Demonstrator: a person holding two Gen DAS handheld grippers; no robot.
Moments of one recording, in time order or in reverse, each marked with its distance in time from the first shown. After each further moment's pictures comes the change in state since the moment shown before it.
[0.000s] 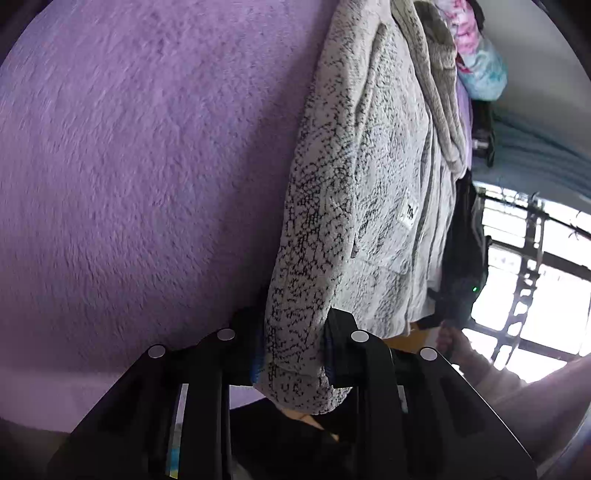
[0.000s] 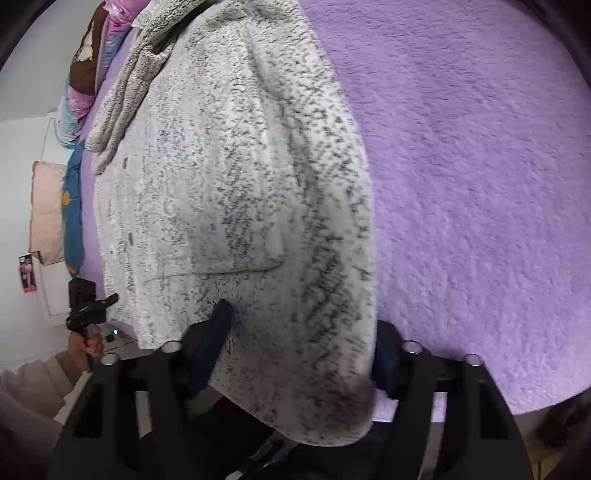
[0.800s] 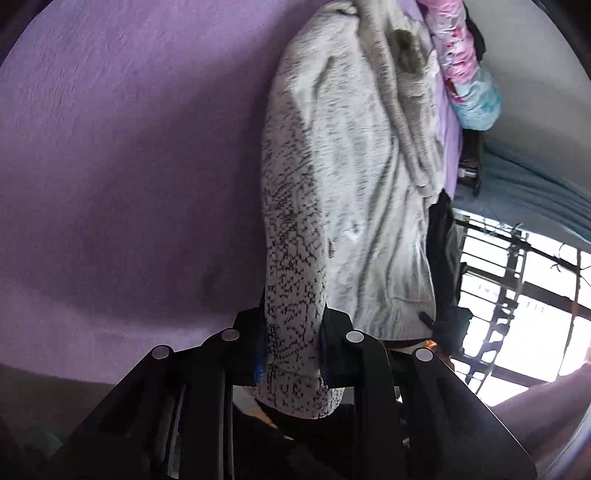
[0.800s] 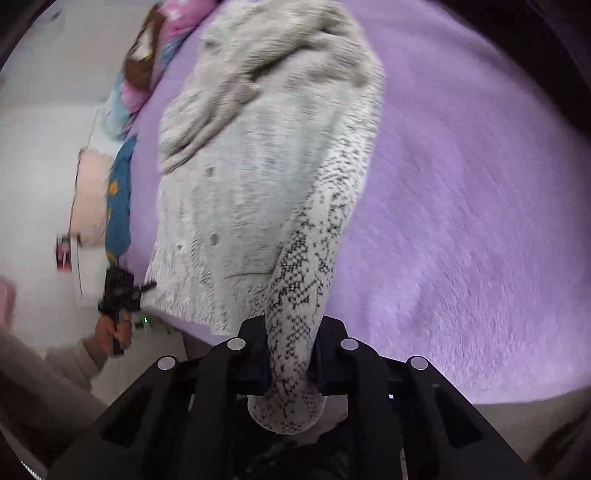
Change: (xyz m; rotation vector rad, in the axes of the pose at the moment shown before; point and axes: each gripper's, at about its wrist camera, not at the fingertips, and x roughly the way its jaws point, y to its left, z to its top) left arm -0.035 -0.053 -0.004 -0.090 -0.060 -0.066; right arm -0.087 0.049 0.004 -0.167 -0.022 0.155
